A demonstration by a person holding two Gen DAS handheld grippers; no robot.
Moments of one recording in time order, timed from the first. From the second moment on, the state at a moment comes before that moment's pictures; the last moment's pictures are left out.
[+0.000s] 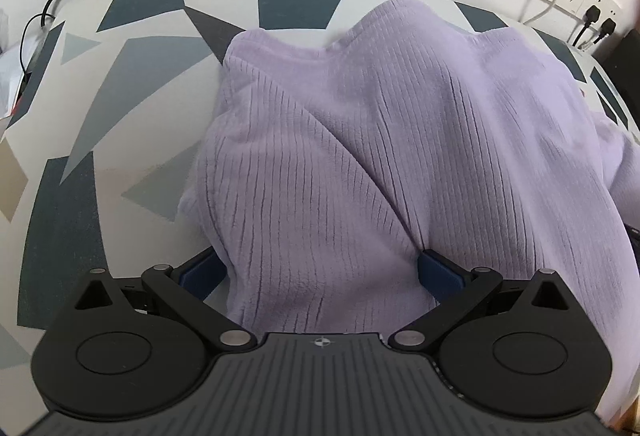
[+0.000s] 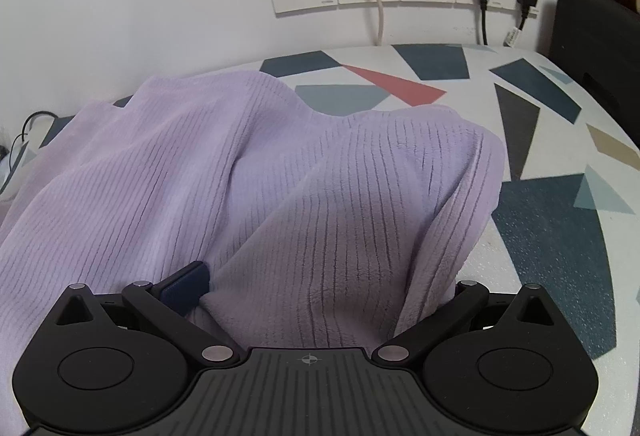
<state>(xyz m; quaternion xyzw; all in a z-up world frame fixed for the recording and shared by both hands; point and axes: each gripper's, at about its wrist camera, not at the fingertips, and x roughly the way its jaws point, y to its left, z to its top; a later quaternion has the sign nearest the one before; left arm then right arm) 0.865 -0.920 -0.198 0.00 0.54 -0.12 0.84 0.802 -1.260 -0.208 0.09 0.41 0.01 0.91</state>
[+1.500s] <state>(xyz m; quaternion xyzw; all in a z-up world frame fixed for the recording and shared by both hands) 0.869 -0.935 -0.189 0.01 0.54 -0.16 0.82 0.811 -1.267 -0.208 0.11 0.43 0.00 0.90</state>
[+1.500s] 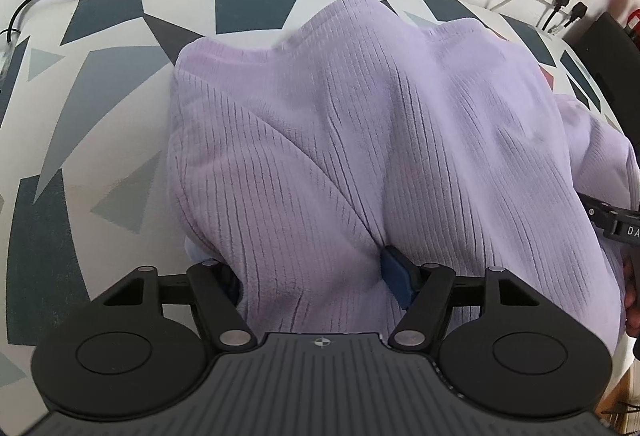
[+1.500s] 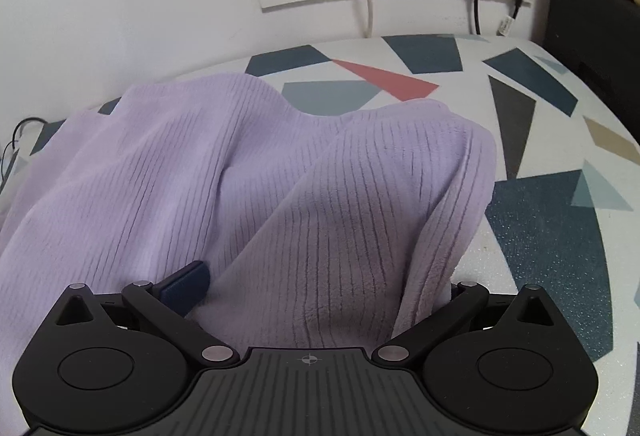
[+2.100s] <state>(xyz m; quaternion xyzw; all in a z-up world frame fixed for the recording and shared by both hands) 0.852 -0.938 -0.190 -0.01 0.51 -0.12 0.85 0.813 -1.255 -0.208 0.09 0.44 -0.01 0.90</state>
